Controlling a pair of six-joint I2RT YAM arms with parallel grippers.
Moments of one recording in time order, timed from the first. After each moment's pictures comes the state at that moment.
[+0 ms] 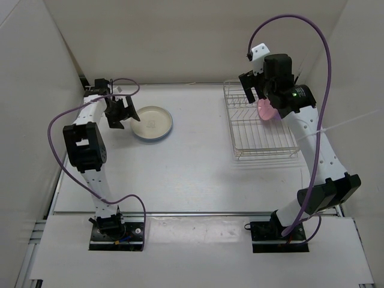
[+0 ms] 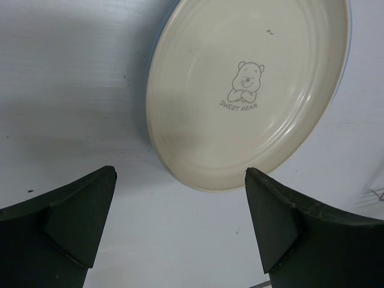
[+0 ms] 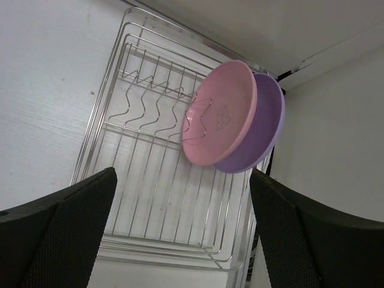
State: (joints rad) left arm 0.12 2.09 1.78 -0.86 0.34 -0.20; right arm 0.36 1.52 1.82 -0.79 0.25 -0.33
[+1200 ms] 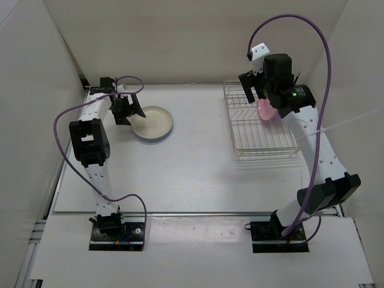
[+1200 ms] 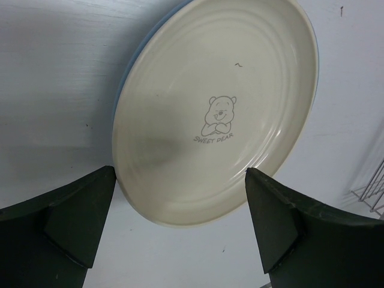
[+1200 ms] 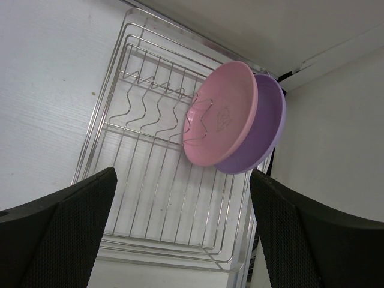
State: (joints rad) left arm 0.09 2.21 1.89 -0.83 0.43 -0.23; right arm 0.36 1.52 1.82 -0.79 0.24 -0.33
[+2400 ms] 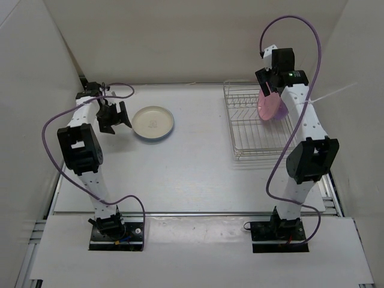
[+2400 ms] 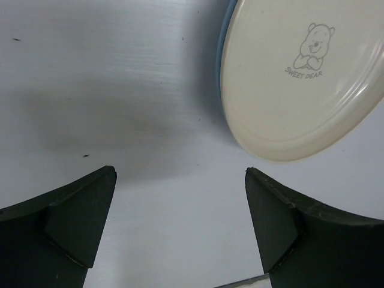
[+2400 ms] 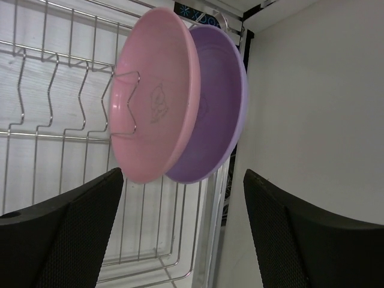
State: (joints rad) left arm 0.17 2.09 1.76 -0.95 0.31 -0.07; right arm 0.14 1.84 1.96 -0.78 0.29 -0.41
